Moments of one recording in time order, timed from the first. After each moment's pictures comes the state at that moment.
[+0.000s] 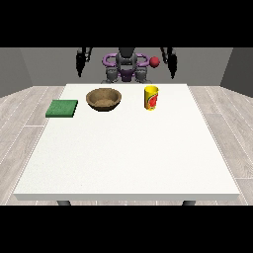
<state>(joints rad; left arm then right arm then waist) 0.00 0.10 0.00 -1.57 -0.02 0.01 -0.03 0.01 -0.10 0.00 -1.59 0.03 -0.03 -0.02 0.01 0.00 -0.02</state>
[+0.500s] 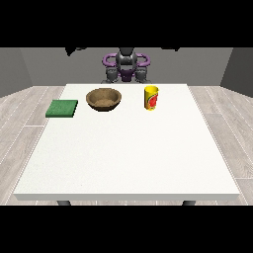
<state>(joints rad) -0.07 0.12 0.06 -1.70 0.10 -0.01 0.13 0.03 -0.19 -0.10 -1.66 -0.13 0.09 0.07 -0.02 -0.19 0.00</state>
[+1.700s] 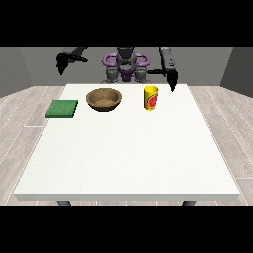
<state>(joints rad) -0.19 0.08 0.18 -1.30 0.07 -0.03 -0.44 -0.09 -0.23 -0.22 -1.57 -0.20 0.24 -0.14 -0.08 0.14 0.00</state>
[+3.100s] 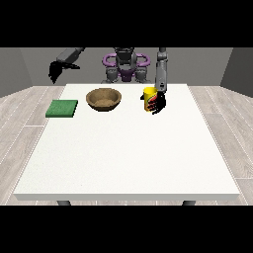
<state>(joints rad) -0.46 0.09 0.24 -0.66 -0.06 0.26 -0.96 -0.19 -0.28 -0.26 -1.45 -0.21 0.34 -0.27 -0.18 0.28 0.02</state>
